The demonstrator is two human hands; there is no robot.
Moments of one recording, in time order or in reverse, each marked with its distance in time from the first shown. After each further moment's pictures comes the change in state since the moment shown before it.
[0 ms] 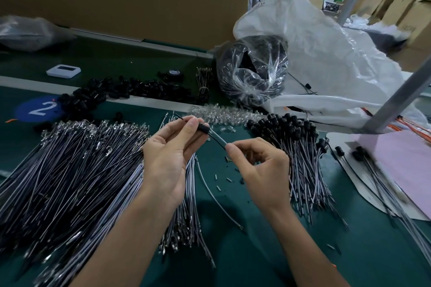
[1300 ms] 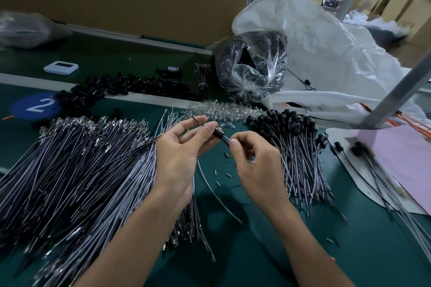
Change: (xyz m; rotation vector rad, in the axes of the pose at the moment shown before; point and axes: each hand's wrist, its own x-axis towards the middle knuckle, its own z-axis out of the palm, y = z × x) left_hand -0.003 -0.015 0.003 0.099 -0.095 0.006; right_hand 0.000 0.003 0.003 -0.176 -0.084 -0.044
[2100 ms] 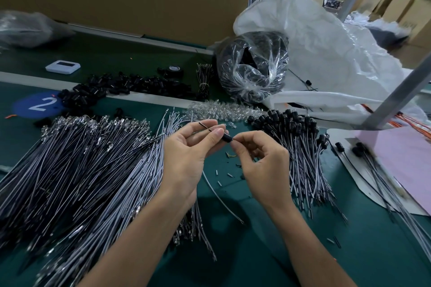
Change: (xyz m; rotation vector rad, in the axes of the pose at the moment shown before) left_hand -0.003 -0.005 0.000 0.066 -0.061 0.006; right_hand 0.001 0.003 -0.003 0.097 0.072 -0.042
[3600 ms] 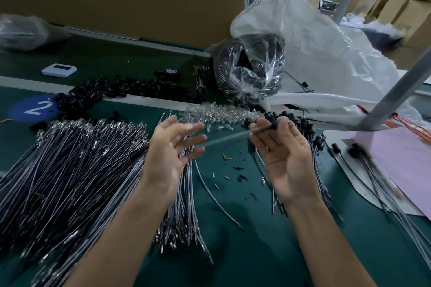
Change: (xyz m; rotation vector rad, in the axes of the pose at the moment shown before) left_hand 0.007 0.024 -0.017 -0.027 0.055 -0.121; right_hand 0.020 0.000 -0.035 1.163 0.017 0.467
